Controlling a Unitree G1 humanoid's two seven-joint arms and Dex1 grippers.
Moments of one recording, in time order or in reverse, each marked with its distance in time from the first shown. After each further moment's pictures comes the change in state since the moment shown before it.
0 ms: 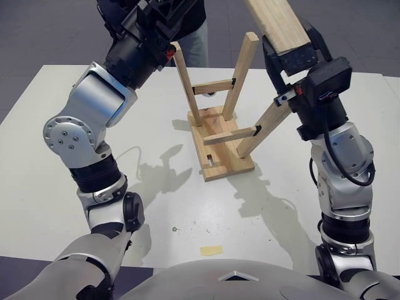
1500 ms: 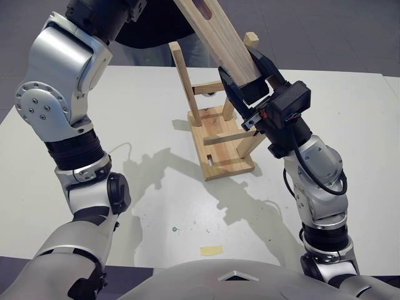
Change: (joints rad) left arm -0.147 0.165 -0.030 0.107 -0.038 -0.124 0.002; right arm 0.048 0.094 0.091 -0.022 0.062 0.012 0.102
